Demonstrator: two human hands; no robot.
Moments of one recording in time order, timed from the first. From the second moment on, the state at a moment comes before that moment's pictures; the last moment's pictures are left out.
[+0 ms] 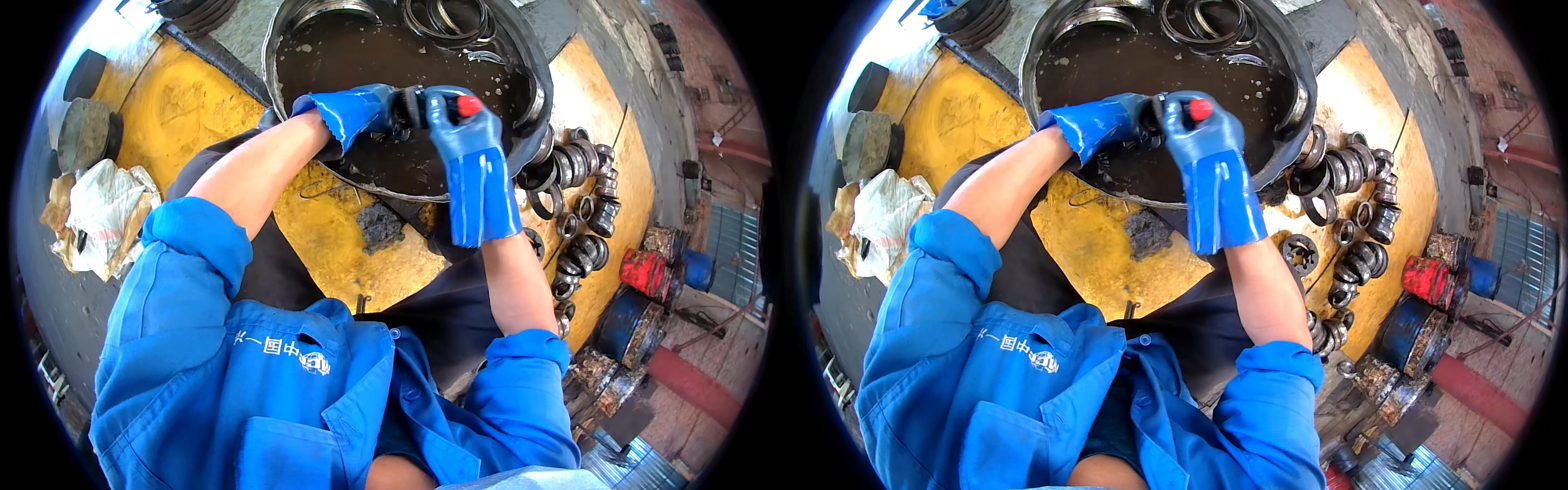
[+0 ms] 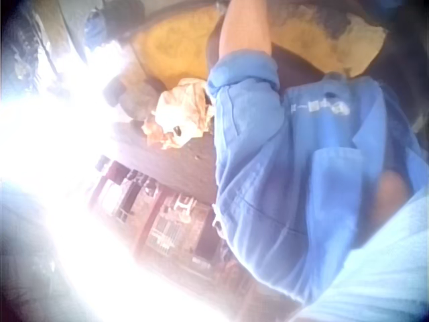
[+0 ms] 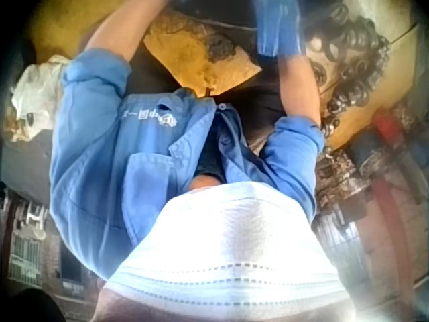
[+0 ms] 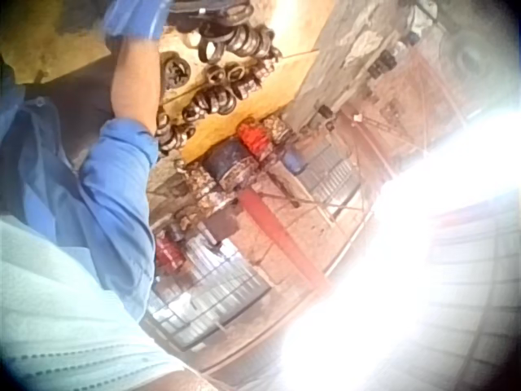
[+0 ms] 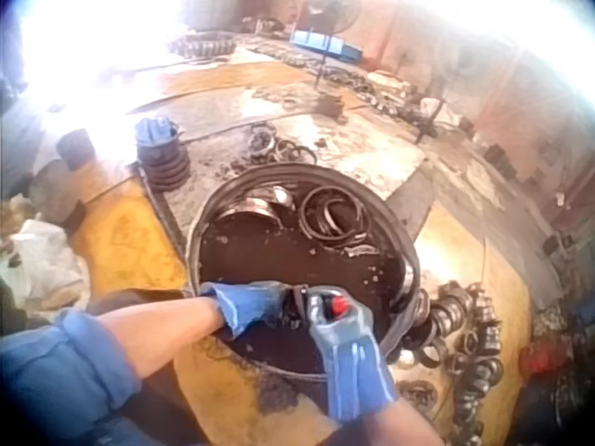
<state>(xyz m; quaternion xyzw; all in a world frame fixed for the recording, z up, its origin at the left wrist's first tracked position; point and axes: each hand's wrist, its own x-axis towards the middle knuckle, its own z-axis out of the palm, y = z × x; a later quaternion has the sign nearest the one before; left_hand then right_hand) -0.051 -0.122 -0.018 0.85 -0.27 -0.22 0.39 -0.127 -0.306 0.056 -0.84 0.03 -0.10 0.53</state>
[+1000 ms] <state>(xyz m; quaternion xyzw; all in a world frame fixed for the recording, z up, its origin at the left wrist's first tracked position) -0.046 -0.121 -0.021 0.84 -0.19 -0.27 0.42 -0.095 -0.367 0.032 -0.88 0.15 -0.08 0.45</state>
